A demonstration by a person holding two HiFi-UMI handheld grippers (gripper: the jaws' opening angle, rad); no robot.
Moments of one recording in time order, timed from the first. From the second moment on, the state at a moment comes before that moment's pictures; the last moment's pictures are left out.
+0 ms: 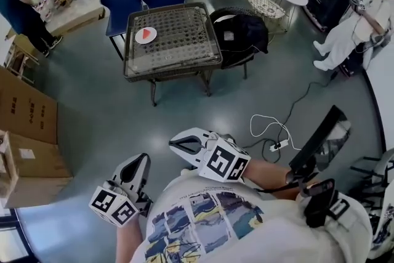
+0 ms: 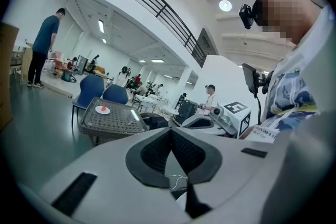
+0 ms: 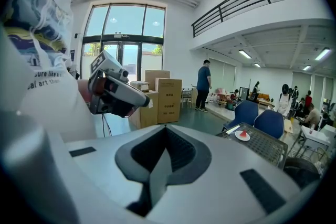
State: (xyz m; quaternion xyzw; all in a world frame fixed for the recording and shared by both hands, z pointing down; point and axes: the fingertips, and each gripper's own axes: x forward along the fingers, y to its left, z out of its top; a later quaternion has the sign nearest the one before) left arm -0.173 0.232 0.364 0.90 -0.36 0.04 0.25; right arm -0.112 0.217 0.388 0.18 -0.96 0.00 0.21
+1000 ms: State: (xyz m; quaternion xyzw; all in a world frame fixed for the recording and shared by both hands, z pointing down) left arm -0.190 0.222 0.374 0.90 -0.36 0.04 0.25; right arm -0.128 0.206 0.394 0.18 -0.96 0.00 0.22
